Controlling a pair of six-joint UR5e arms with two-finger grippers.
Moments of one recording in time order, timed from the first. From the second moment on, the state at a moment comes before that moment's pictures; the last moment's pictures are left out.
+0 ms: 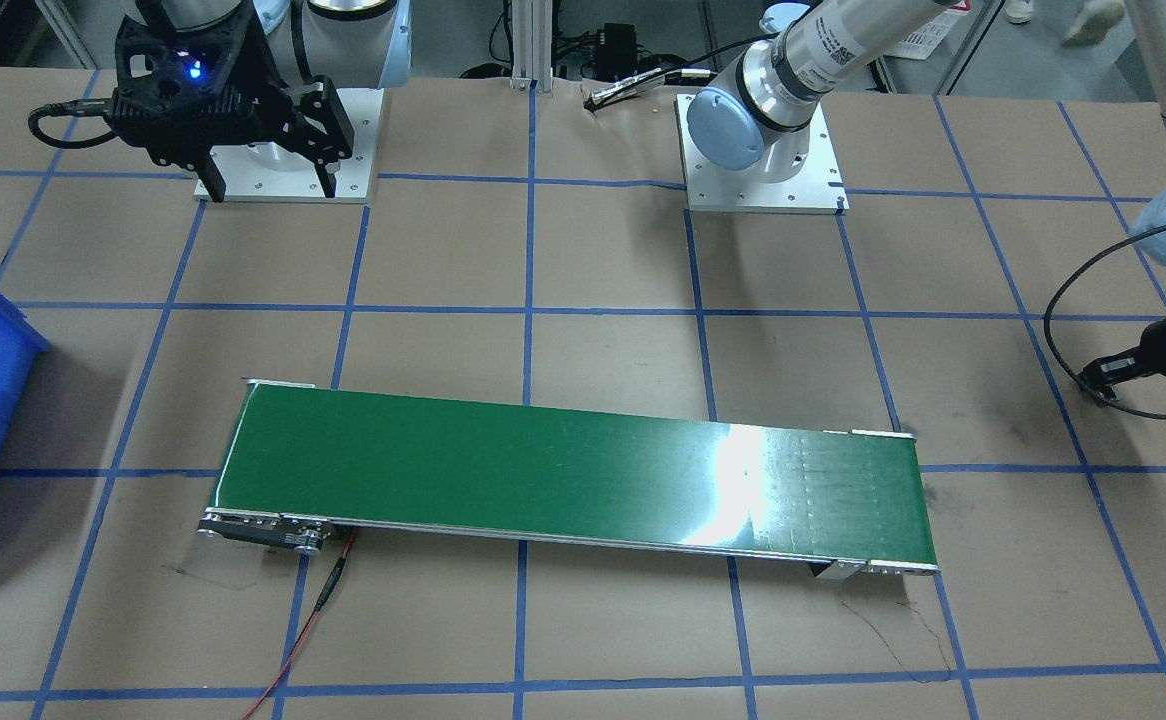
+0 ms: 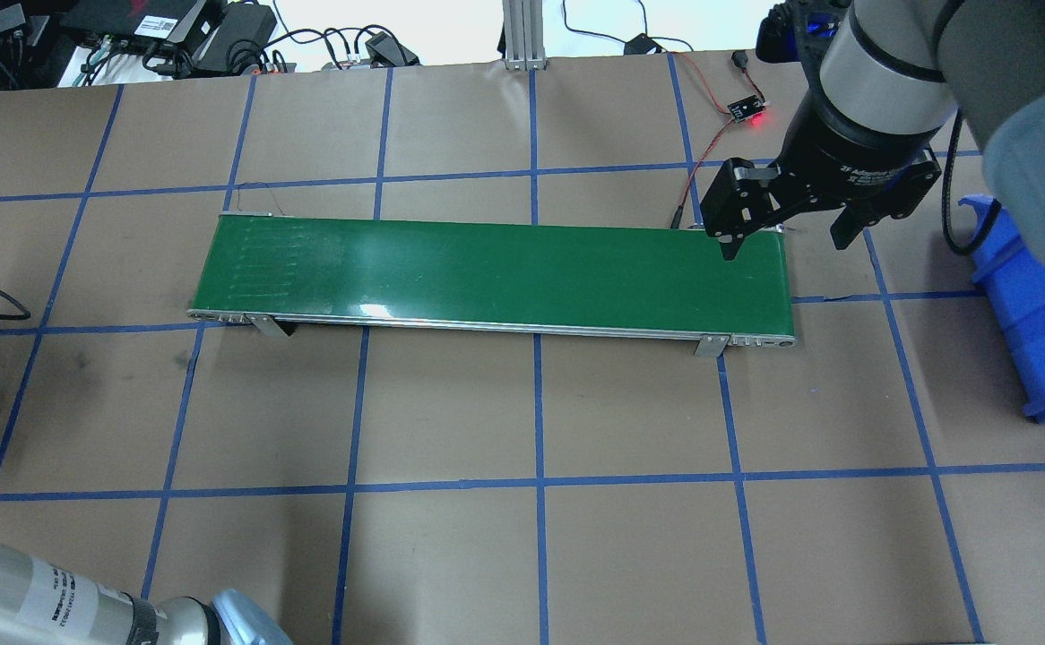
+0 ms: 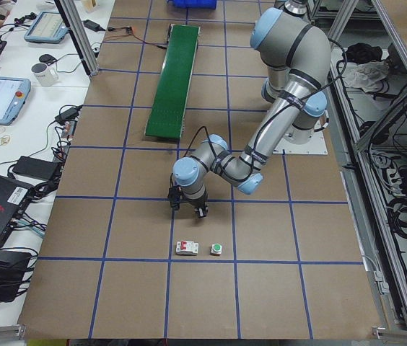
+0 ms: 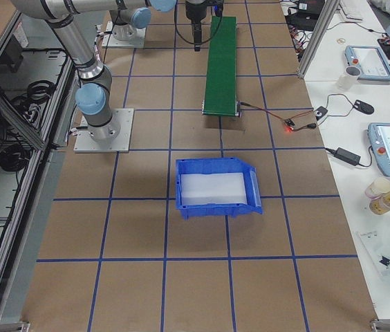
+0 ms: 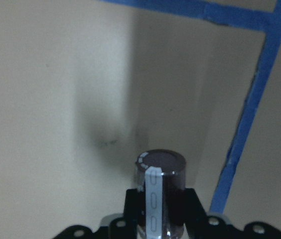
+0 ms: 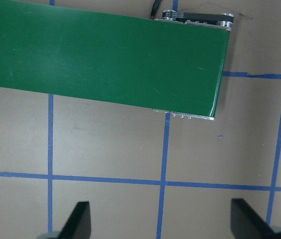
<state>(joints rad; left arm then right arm) -0.68 -2.06 -1.75 -1.00 1.73 0.69 1.63 -1.69 1.64 -1.54 -1.56 0.00</state>
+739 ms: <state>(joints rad) -0.94 -1.77 -1.74 -1.02 1.59 0.74 1.63 -1.69 1.64 -1.54 -1.55 0.00</state>
